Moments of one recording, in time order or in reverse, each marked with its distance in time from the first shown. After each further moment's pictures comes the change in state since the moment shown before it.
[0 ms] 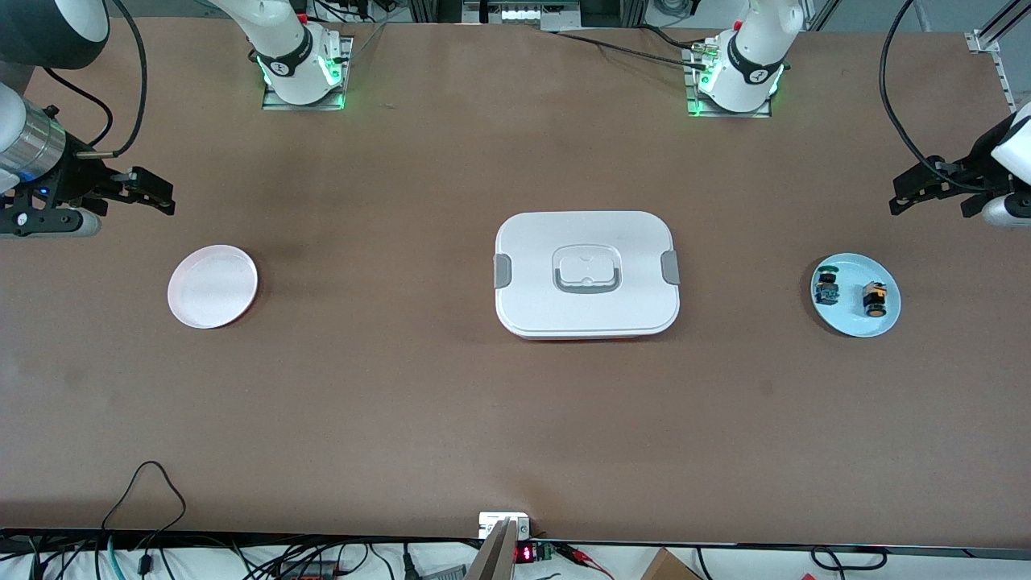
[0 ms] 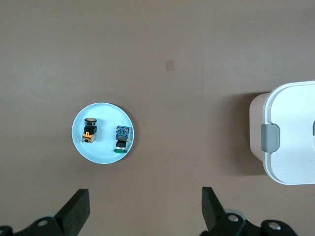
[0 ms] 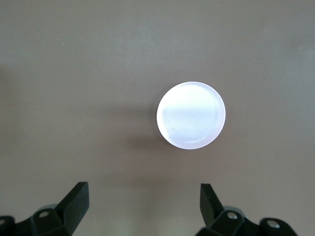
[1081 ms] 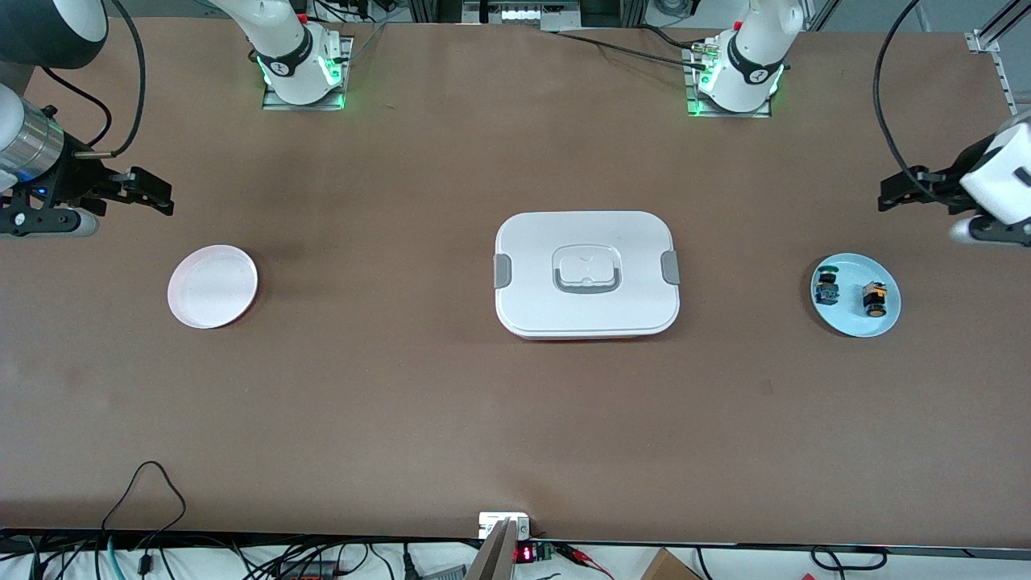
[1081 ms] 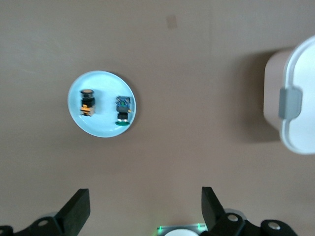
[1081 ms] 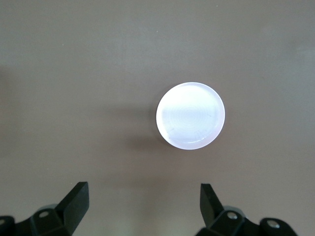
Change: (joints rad) left arm -0.004 0.096 -0.011 0.029 0.046 -0.136 0.077; right arm 0.001 0.000 -0.002 0.001 0.000 0.002 0.001
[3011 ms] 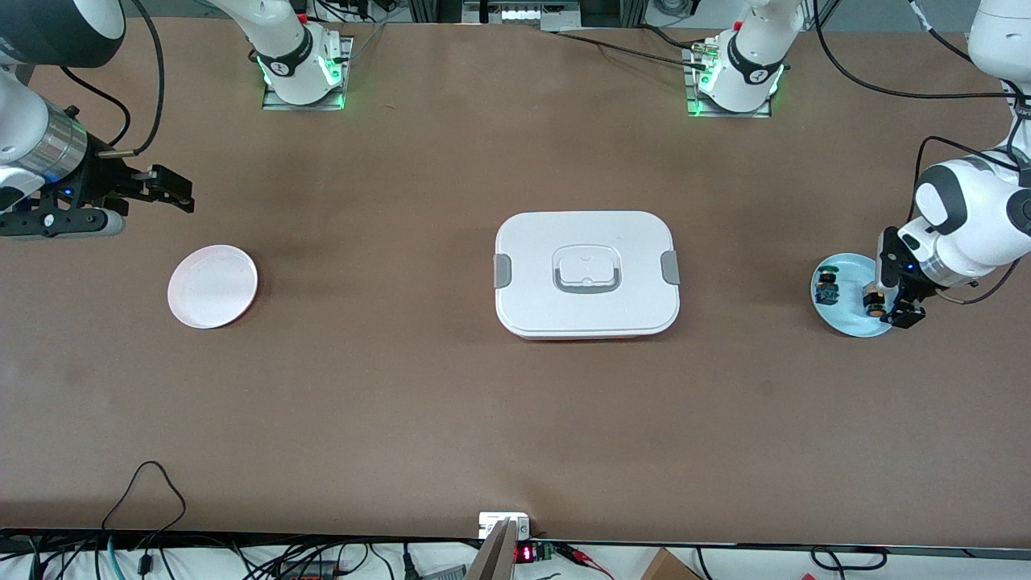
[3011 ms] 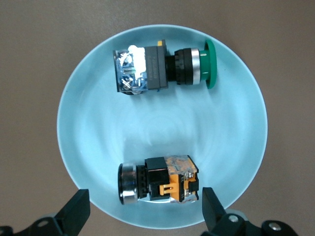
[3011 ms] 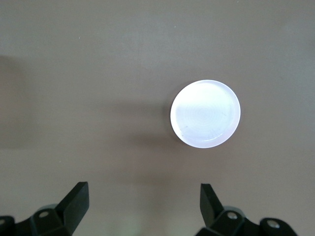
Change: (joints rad) left arm 0.345 0.361 0.010 -0.489 0.093 1.126 1.956; right arm 0.033 0.005 0.001 0.000 0.031 -0.015 0.000
